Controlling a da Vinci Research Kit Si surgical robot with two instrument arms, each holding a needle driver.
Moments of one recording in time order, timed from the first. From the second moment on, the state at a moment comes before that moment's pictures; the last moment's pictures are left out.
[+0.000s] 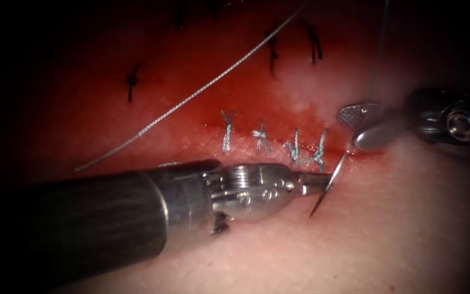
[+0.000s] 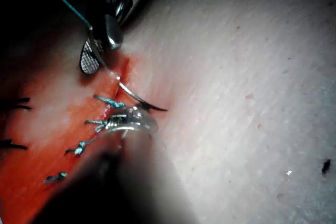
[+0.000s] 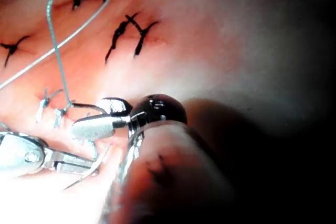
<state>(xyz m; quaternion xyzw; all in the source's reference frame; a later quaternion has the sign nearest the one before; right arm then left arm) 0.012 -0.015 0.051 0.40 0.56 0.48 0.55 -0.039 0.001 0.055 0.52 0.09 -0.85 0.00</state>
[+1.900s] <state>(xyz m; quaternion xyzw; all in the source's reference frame) 0.003 -0.013 0.054 0.18 0.57 0.28 0.76 -0.042 0.005 0.057 0.56 0.15 -0.81 -0.03</state>
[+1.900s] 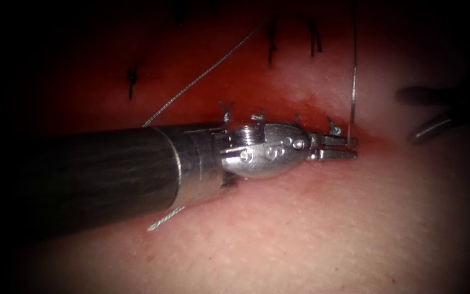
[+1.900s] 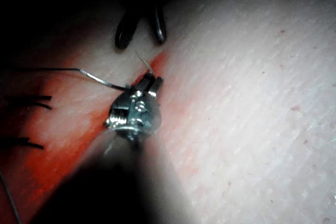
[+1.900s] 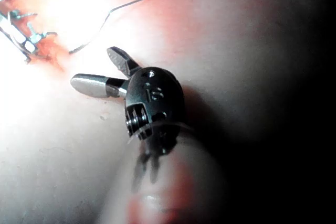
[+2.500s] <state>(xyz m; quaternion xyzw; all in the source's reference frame) 0.005 -0.016 0.049 0.30 0.52 0.45 0.65 -0.042 0.003 0.049 0.53 0.37 -0.75 -0.15</state>
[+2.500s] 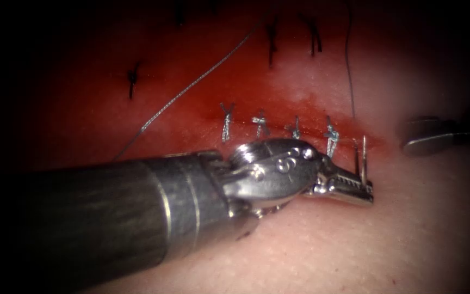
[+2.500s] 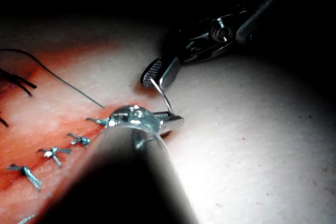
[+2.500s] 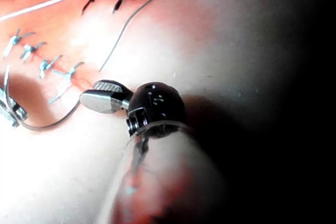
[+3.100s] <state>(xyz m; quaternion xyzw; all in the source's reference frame) 0.005 -0.017 0.049 0.31 0.52 0.46 0.65 -0.041 0.002 0.044 0.59 0.14 -0.80 0.04</state>
